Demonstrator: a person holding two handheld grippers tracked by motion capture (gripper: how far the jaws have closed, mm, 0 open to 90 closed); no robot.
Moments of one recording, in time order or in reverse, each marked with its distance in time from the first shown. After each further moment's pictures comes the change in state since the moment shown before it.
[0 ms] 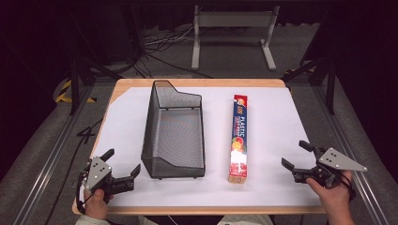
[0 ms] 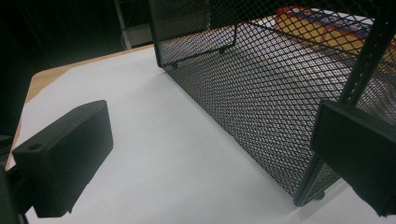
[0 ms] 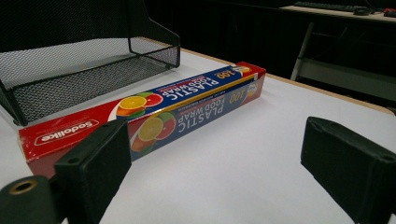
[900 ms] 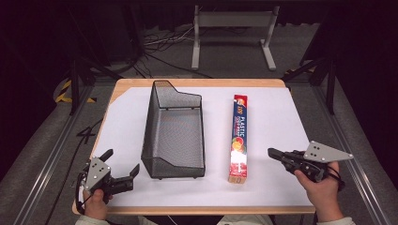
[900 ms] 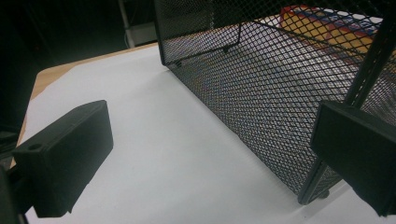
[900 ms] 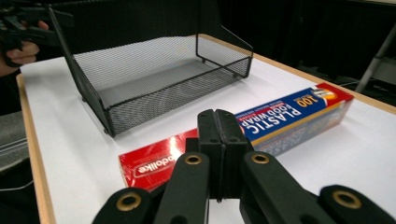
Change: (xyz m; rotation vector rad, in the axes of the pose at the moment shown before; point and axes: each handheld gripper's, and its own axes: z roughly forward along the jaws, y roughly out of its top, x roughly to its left) left arm 0.001 -0.002 -0.001 0.001 0.013 -0.005; right arm 0.038 0.051 0.019 0.062 0.238 -0.035
